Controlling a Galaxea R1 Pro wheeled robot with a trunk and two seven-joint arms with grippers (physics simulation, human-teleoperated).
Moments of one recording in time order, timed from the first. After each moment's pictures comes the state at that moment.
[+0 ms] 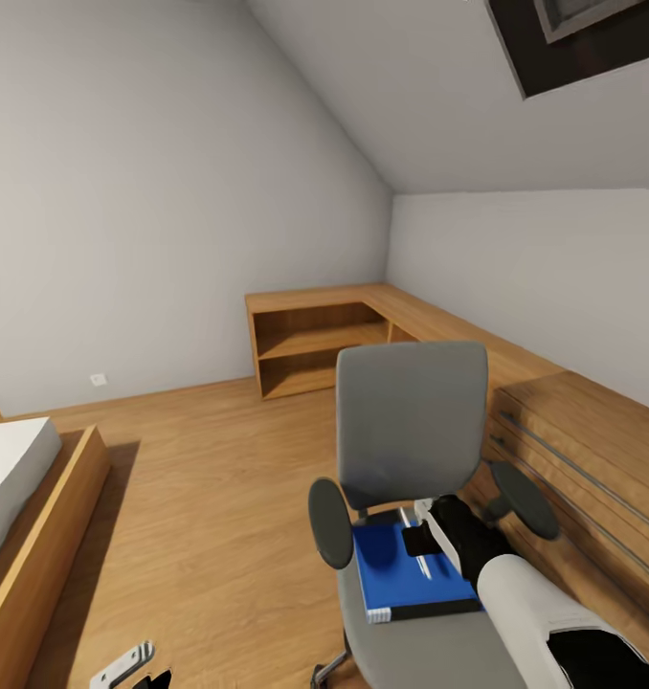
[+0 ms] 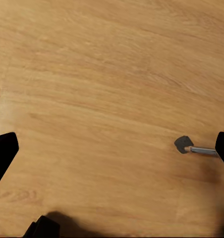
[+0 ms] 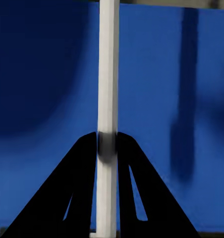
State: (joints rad) left arm 0.01 -0.03 0.33 -1.10 0.31 0.43 0.05; right arm -0.79 0.02 0.07 -0.41 0.08 0.73 0.08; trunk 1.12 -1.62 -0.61
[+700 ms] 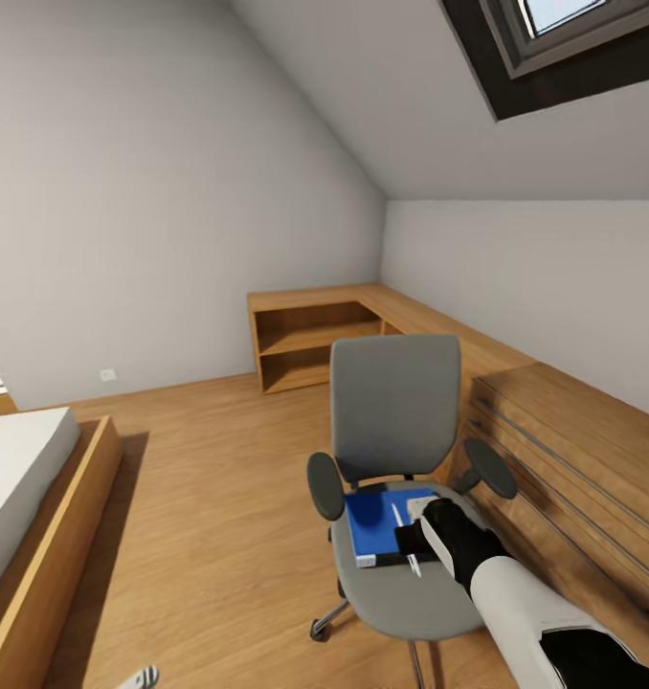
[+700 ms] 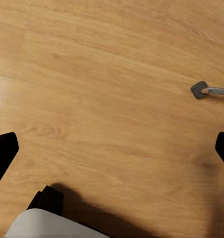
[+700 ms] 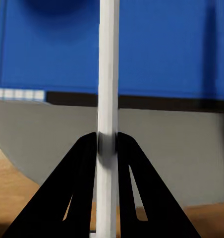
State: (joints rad) left arm 0.01 -0.03 0.33 -1.00 0.31 0.42 0.04; right arm -0.79 0.05 0.06 -0.39 0.08 0.66 0.08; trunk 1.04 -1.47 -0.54
